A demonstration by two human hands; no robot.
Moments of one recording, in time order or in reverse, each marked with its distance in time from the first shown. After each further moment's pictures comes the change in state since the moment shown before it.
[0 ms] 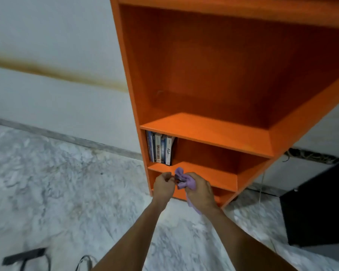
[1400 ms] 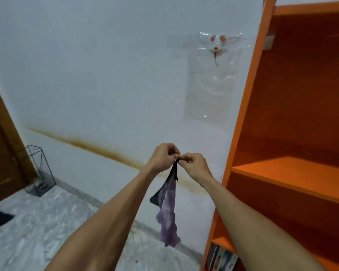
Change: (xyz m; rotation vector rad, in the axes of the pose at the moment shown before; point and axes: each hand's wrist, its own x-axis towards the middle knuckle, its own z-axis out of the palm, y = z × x) left_hand 0.062 0.380 -0.398 0.403 0.225 0.632; right_hand 0.192 -0.490 -0.001 0.183 0.029 -0.346
